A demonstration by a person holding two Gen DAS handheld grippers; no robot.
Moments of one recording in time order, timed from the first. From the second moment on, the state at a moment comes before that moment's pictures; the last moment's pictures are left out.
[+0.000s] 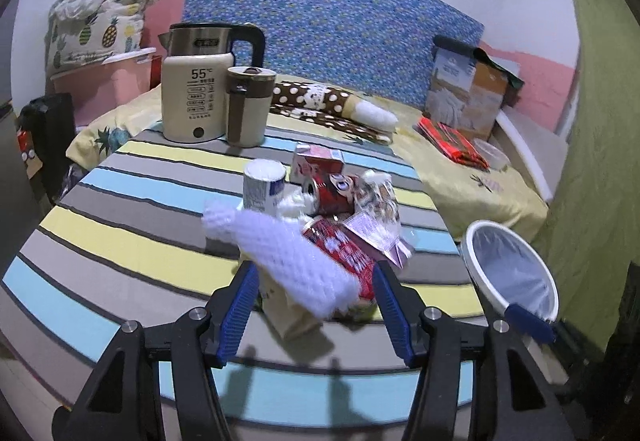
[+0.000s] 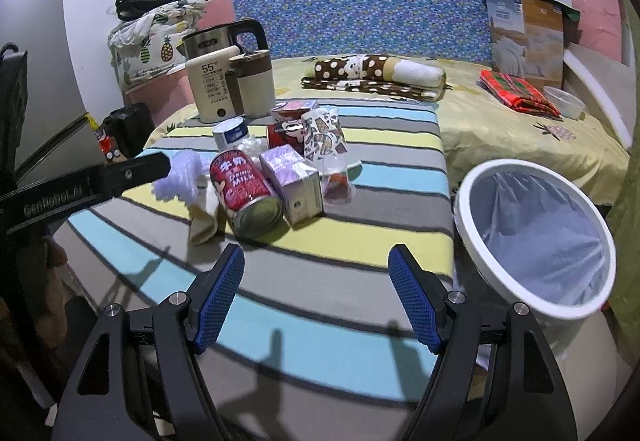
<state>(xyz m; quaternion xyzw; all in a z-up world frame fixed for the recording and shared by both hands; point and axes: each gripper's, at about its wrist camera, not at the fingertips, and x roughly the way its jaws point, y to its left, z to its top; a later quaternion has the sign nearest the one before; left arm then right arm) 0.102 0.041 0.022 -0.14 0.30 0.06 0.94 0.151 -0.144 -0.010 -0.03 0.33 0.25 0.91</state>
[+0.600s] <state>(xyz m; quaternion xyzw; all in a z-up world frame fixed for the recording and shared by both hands) 0.118 0.066 -0.013 -0.15 0.34 0.04 0.93 0.194 -0.115 -0.014 -0.04 0.35 0.30 0.89</state>
